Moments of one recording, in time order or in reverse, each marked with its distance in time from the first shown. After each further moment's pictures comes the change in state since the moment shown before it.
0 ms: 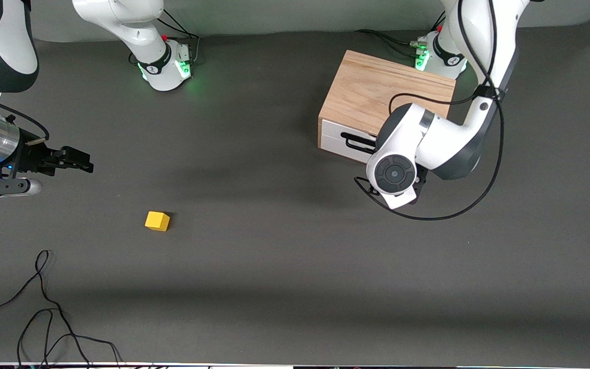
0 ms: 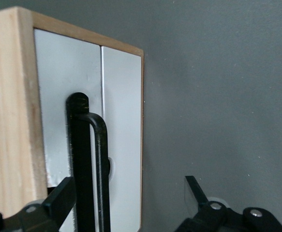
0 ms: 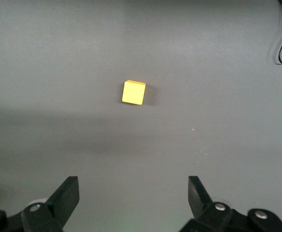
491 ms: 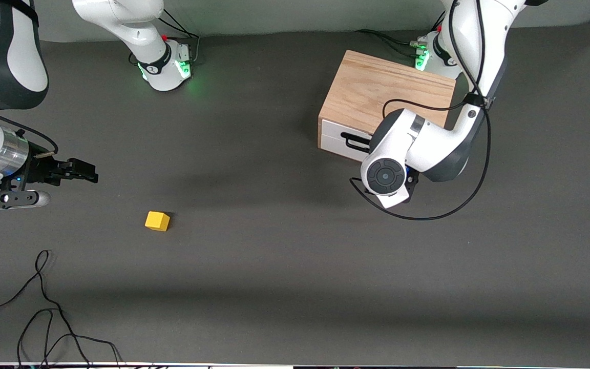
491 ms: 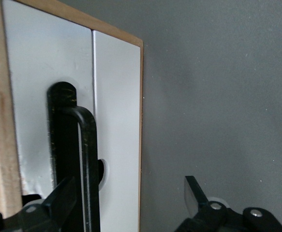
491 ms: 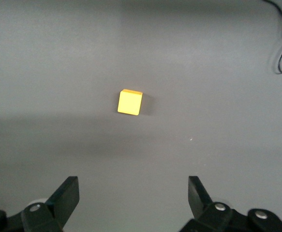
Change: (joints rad) left arm -0.012 0.009 -0.006 -0.059 0.000 0.065 -0.013; right arm 0.001 0.038 0.002 -0.003 -0.023 0.063 0.000
